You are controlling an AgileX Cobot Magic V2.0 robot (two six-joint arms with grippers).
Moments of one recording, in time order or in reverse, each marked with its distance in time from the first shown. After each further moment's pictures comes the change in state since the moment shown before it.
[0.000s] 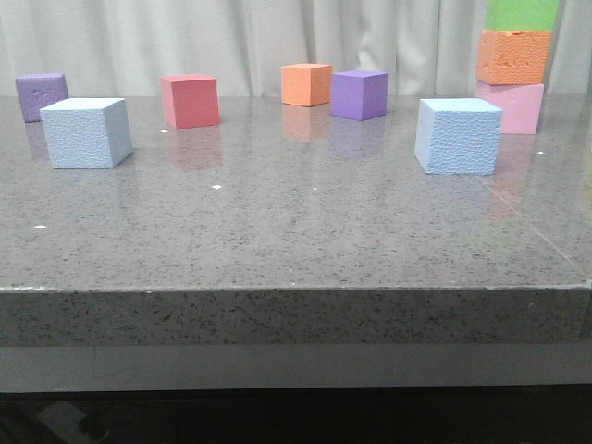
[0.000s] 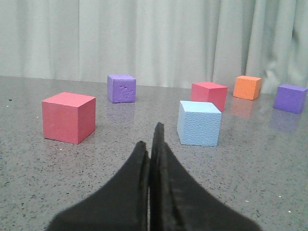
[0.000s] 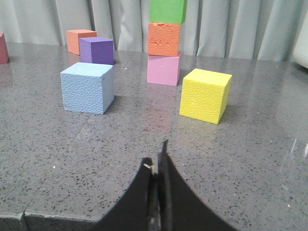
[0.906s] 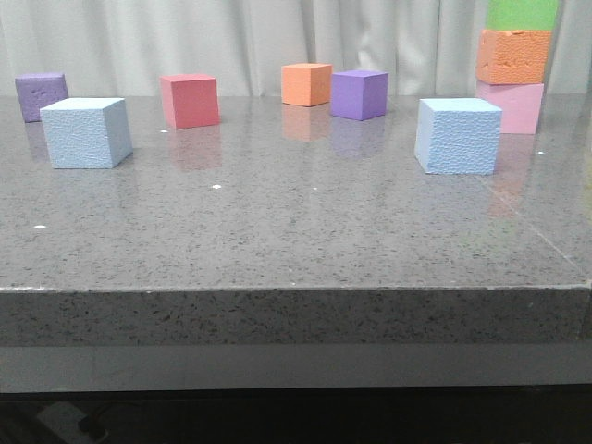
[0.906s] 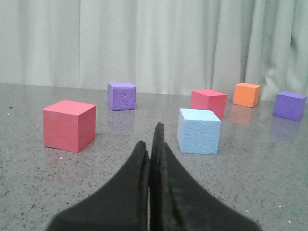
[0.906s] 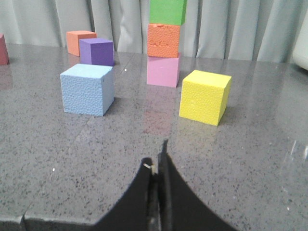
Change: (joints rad) left arm 0.000 0.000 0.000 0.000 -0.036 0.000; right arm 0.000 0.000 0.000 0.000 -0.011 0.000
